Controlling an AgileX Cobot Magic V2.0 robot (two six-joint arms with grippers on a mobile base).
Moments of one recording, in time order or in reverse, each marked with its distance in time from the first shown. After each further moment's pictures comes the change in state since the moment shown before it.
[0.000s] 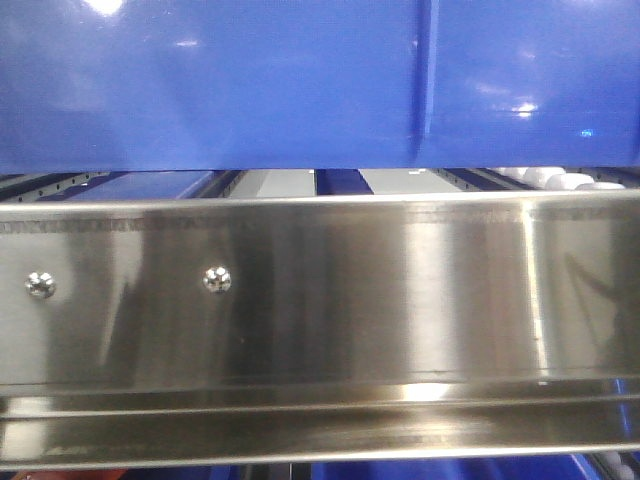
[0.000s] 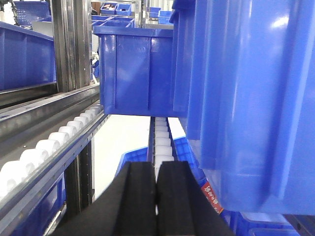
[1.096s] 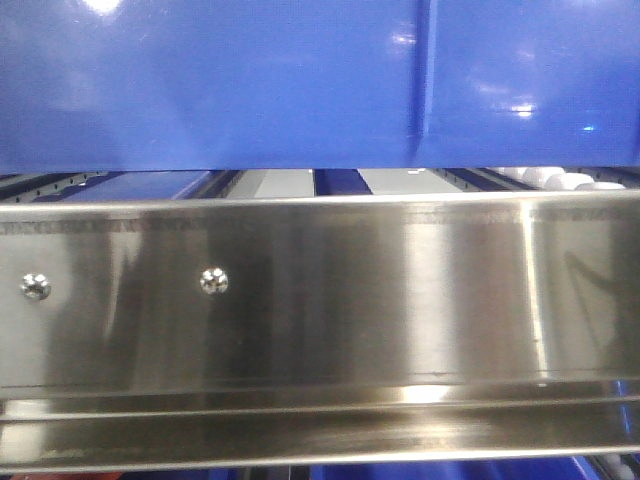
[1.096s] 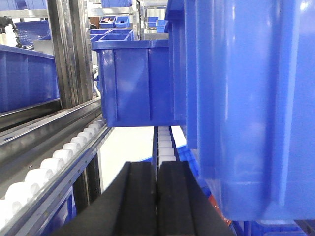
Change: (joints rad) left arm 0.000 0.000 0.000 0.078 -0.034 0.000; right arm 0.000 0.000 0.000 0.000 -0.053 0.000
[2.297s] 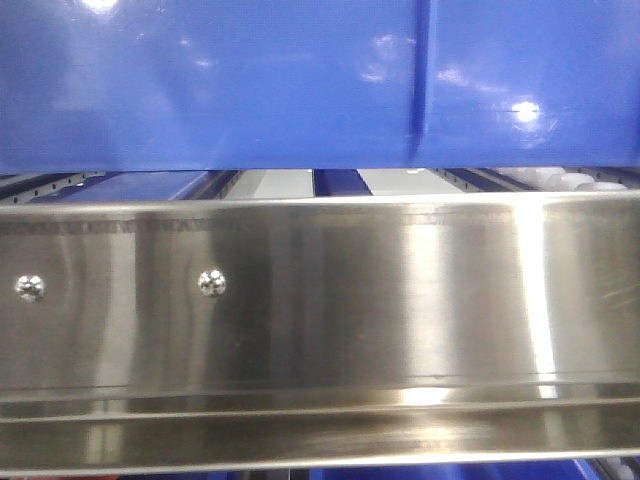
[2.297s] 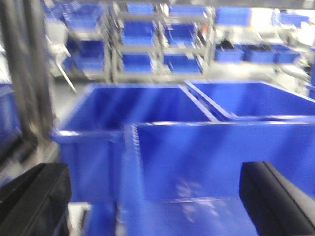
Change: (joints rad) left arm -0.153 0.716 -1.118 -0.075 0.571 0.000; right arm 0.170 0.774 -0.989 0.008 0.463 -0.004
